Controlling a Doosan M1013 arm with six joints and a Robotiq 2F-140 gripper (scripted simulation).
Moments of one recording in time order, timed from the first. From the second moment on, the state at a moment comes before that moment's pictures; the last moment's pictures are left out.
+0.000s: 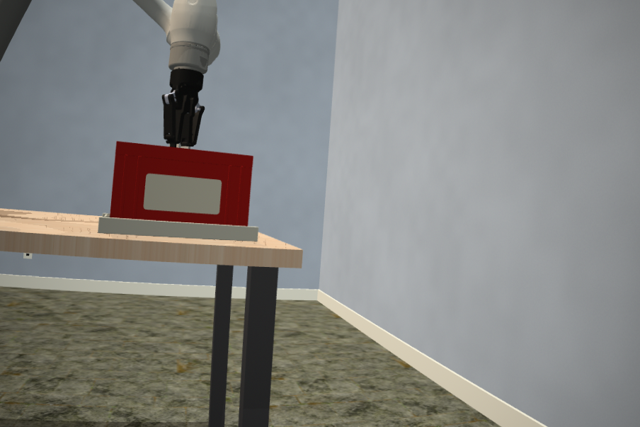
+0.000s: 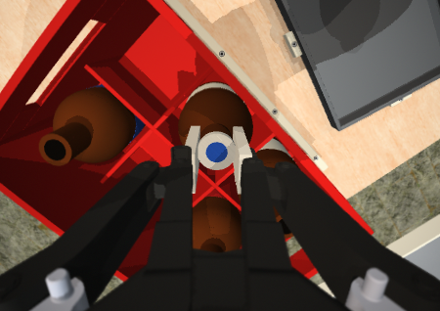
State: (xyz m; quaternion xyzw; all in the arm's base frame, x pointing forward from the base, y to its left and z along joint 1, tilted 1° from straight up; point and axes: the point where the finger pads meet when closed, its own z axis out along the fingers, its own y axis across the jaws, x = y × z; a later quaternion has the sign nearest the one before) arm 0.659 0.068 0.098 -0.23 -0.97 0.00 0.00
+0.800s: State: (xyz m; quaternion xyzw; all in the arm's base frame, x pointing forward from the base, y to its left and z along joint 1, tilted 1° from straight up) arm 0.659 0.068 0.129 -0.23 -0.97 0.00 0.00
